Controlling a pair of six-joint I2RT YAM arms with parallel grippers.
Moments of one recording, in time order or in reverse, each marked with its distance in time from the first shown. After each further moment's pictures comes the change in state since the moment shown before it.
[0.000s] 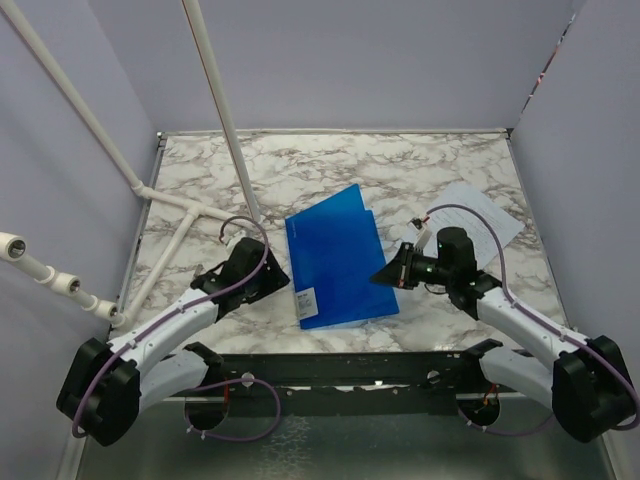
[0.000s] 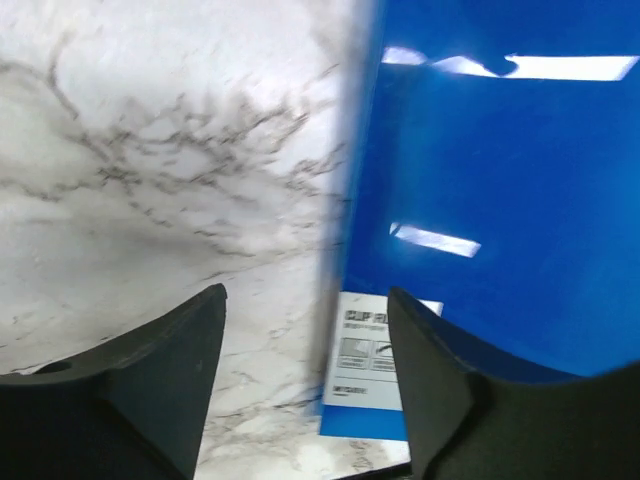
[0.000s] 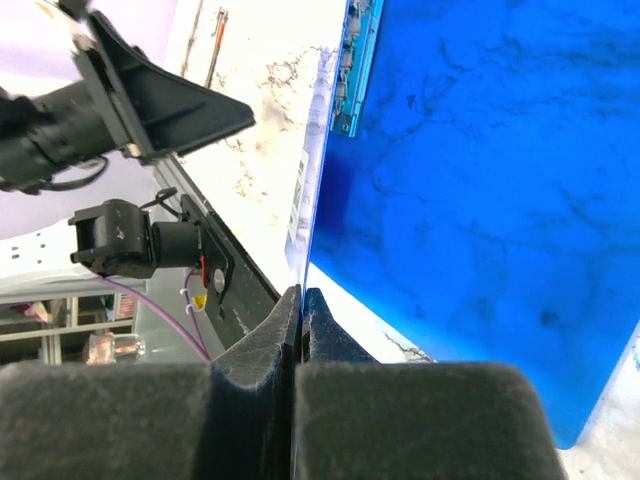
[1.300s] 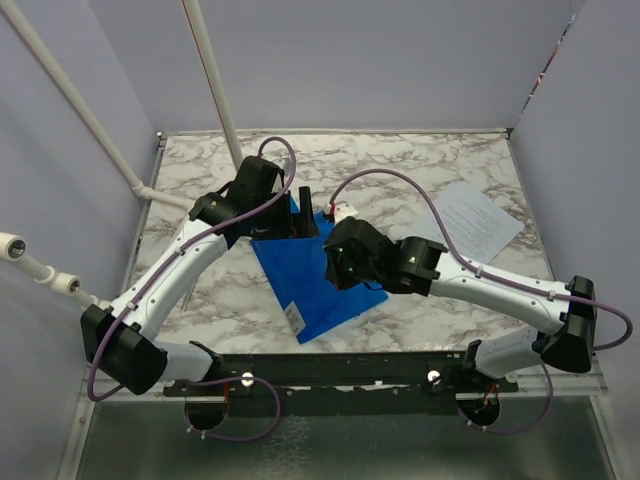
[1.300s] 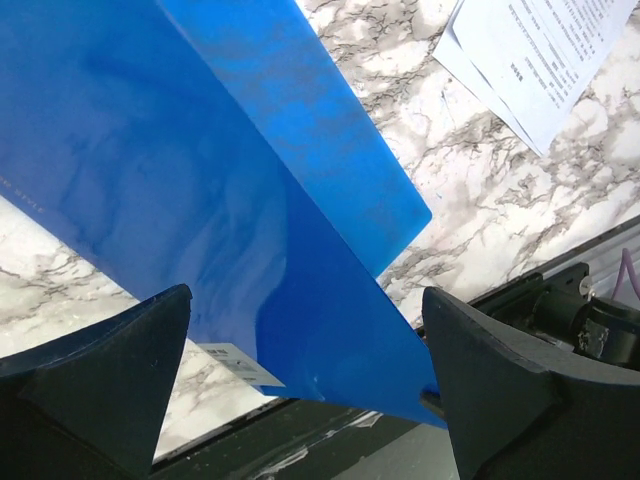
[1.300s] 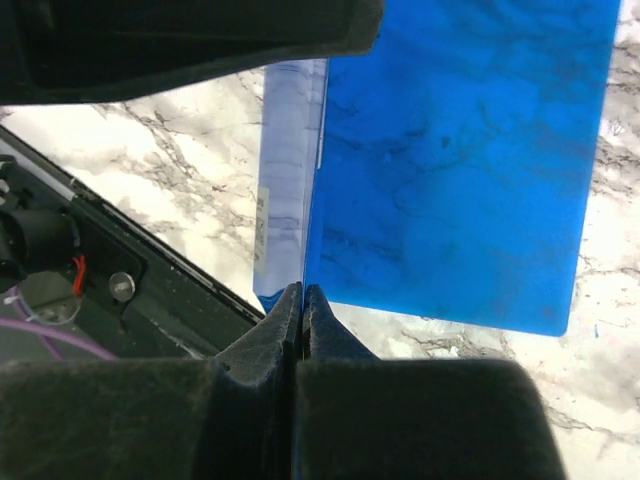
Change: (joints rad) left arm 0.035 0.300 0.832 -0.475 0.299 0.459; right arm 0.695 0.333 0.846 -0.790 0.850 -0.165
